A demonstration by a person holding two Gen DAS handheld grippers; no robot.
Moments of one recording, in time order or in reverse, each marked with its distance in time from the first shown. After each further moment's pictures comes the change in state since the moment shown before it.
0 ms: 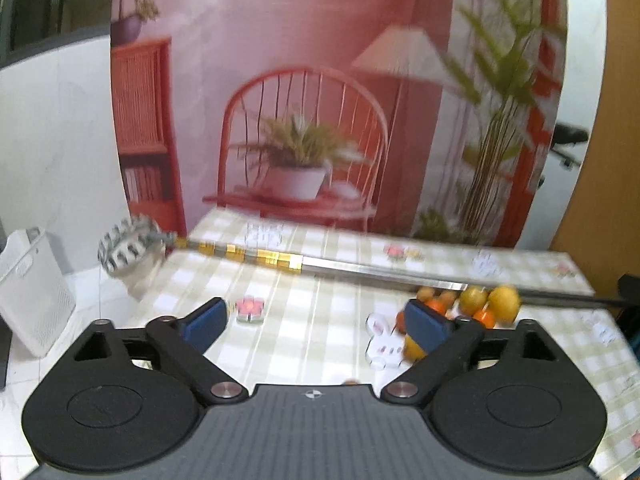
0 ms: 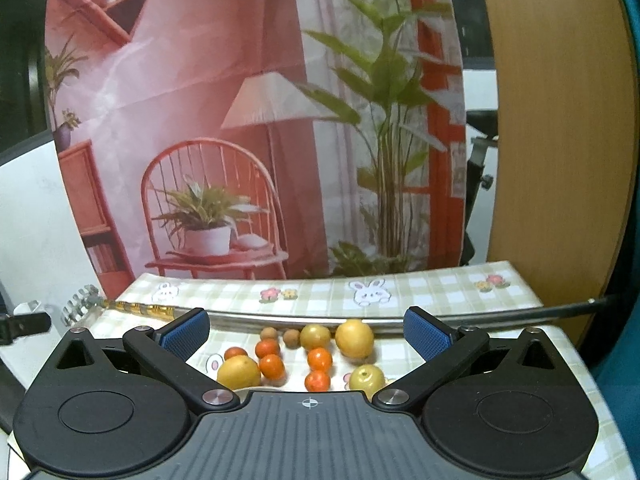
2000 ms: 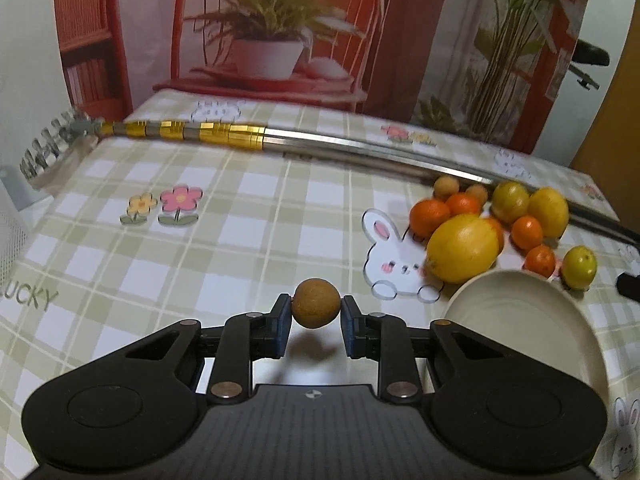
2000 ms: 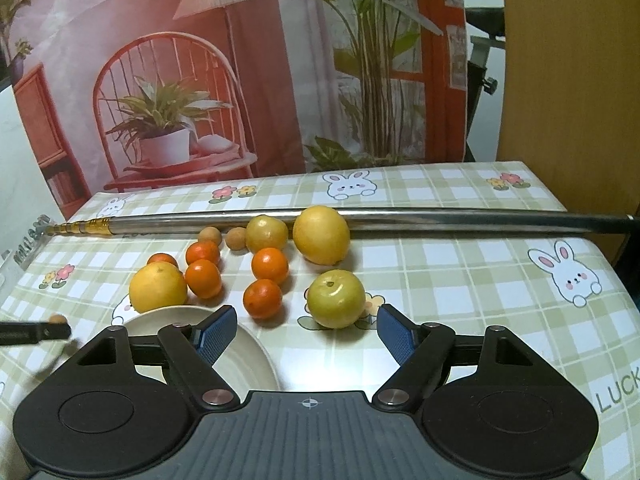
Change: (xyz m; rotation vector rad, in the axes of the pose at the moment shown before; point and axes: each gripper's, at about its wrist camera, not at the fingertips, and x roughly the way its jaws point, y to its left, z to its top) left arm 0.137 -0.009 -0.060 -0.001 0.241 -0.071; right arm 0.130 -0.046 -0.078 0.017 0.214 -0.026
